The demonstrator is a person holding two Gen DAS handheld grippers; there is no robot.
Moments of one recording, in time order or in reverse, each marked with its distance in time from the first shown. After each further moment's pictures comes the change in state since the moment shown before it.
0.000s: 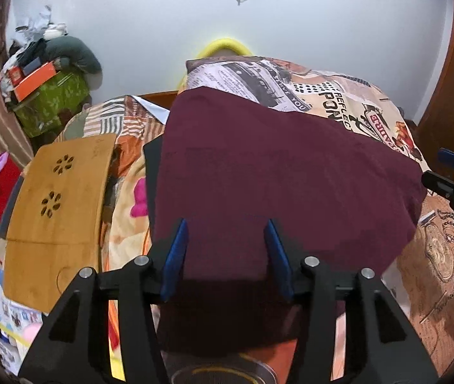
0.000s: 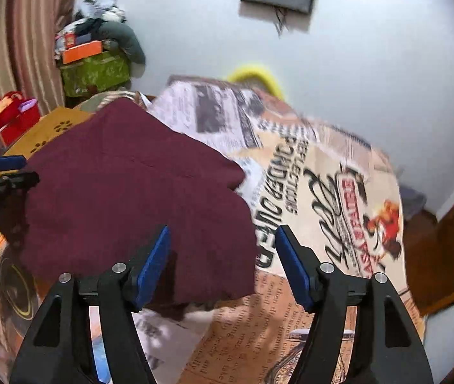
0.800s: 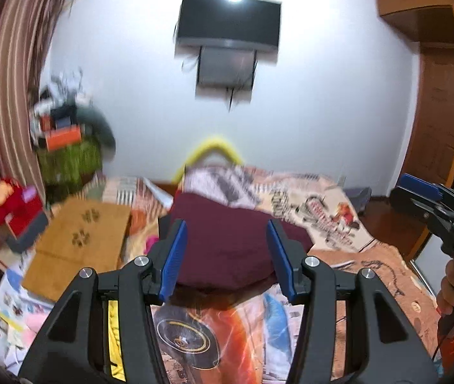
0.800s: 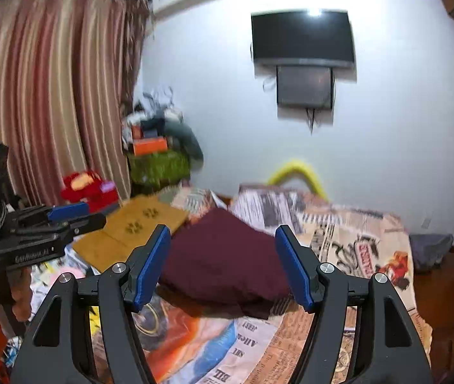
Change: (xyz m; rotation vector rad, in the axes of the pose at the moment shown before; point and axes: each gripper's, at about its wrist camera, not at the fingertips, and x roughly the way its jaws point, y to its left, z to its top) left arm -0.286 -0.051 -0.073 -0.047 -0.483 -0.050; right arm -0.238 0.039 -0.016 0.048 -0.441 0.209
